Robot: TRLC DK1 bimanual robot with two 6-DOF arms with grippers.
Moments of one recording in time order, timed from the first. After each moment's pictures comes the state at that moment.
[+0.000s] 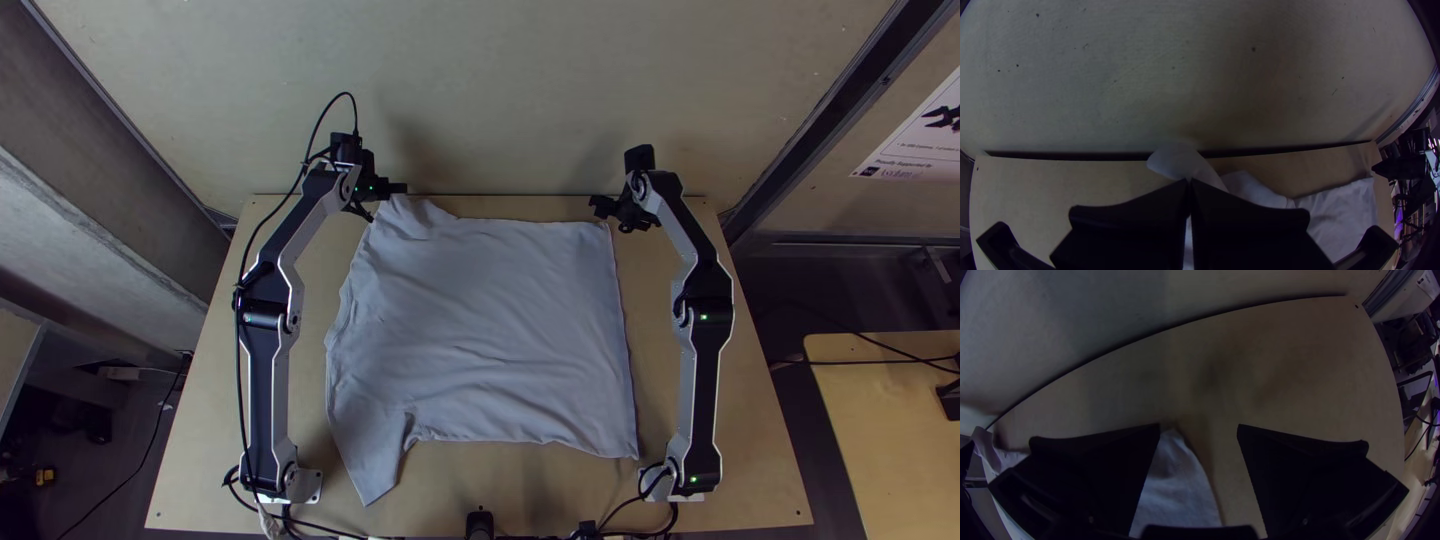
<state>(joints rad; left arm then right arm) -0.15 2.33 2.27 -0.59 0.08 -0.13 0.10 2.44 2.25 -0.88 0.06 0.37</state>
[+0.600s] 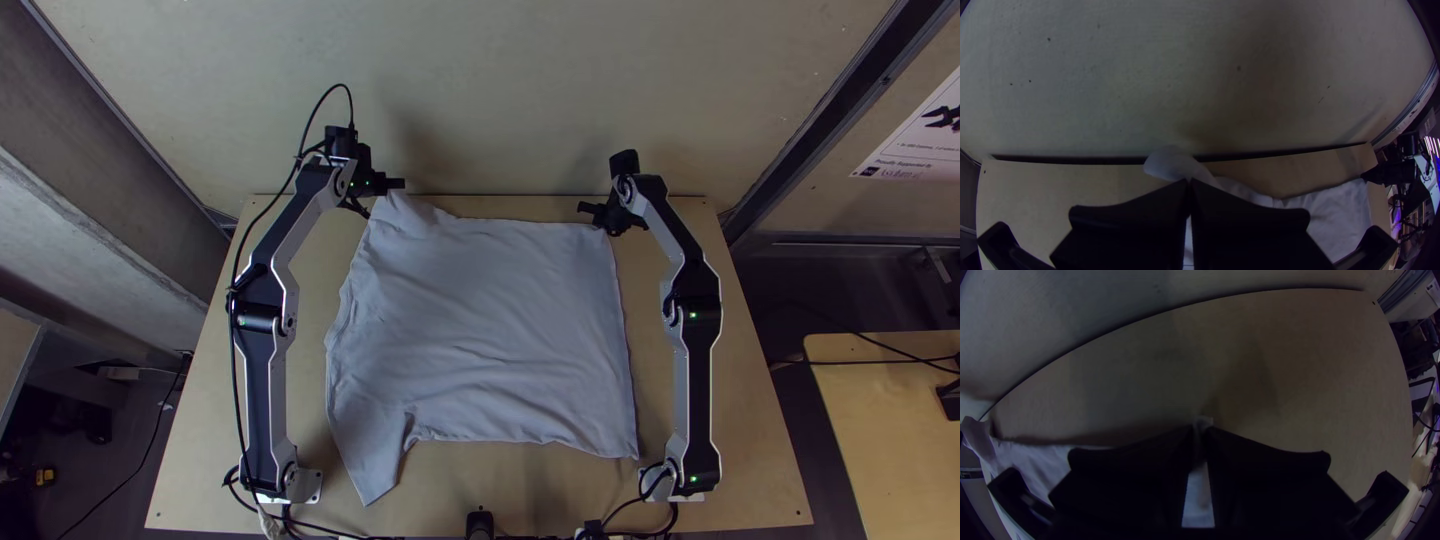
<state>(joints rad) -0.14 2.29 2.27 -0.62 0.09 -0.13 0.13 2.49 2.29 -0.90 0.06 0.37</state>
